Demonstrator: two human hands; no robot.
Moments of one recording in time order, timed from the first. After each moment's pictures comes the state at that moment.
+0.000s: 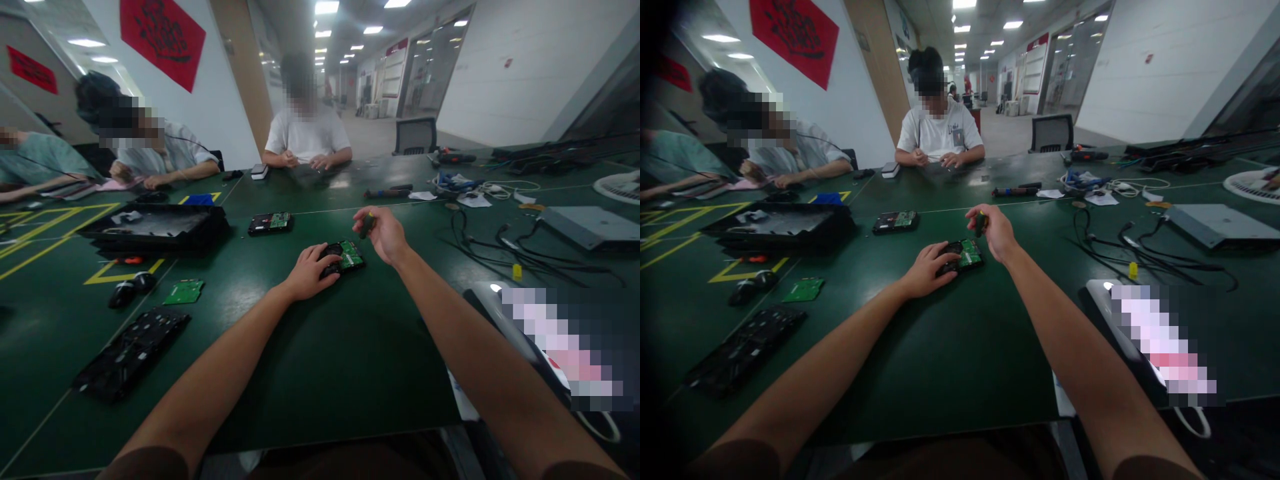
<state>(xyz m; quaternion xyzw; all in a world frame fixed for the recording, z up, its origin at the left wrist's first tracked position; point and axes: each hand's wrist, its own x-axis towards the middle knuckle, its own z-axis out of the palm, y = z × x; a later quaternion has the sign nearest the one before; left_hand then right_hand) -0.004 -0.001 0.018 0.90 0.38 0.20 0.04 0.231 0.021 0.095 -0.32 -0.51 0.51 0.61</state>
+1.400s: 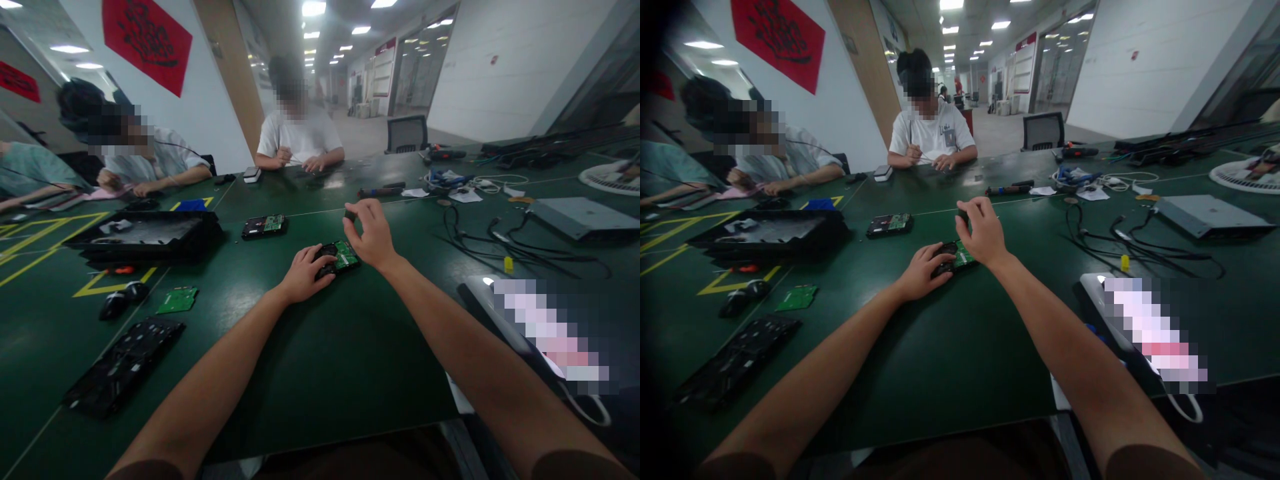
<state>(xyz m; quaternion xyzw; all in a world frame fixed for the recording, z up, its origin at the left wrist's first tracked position) -0.005 -0.001 0.015 0.90 0.38 0.21 0.02 0.231 0.013 0.087 -0.39 -0.74 -0.08 0.54</state>
